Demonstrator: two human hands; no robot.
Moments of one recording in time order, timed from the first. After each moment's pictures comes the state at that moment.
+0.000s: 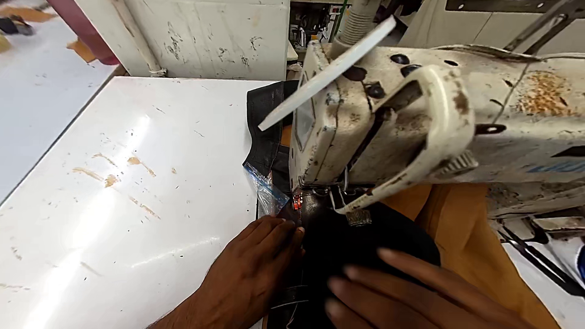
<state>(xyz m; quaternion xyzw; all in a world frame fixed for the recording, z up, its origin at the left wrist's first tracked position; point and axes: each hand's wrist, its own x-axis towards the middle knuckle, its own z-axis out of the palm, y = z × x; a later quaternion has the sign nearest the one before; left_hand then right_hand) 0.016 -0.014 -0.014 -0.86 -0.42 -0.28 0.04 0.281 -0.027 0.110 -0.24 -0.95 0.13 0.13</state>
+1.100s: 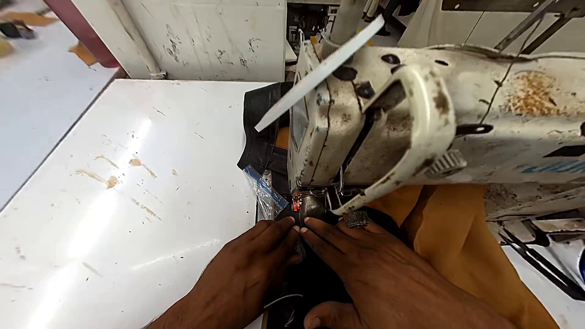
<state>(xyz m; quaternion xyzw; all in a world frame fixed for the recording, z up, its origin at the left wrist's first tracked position) 0.009 -0.014 -0.015 -0.86 -0.44 -0.26 0.00 0.252 0.022 0.039 -0.30 -0.95 0.02 0.00</state>
